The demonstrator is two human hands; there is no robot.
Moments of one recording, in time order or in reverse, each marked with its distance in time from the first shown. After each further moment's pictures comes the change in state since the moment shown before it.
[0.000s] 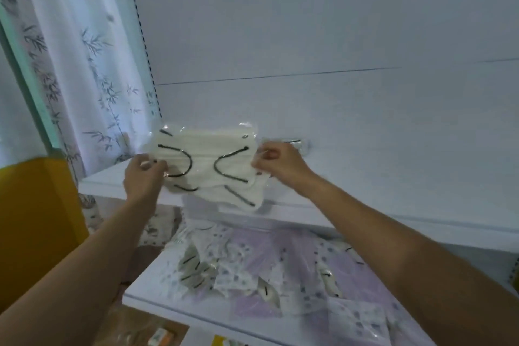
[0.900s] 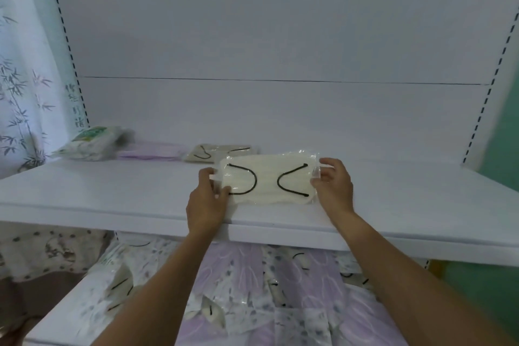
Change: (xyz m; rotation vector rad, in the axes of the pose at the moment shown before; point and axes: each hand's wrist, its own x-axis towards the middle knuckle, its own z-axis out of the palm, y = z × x) left_hand -0.090 -0.017 0.165 0.241 -0.365 0.283; right_hand -0.039 0.088 -0.126 -0.065 0.715 0.162
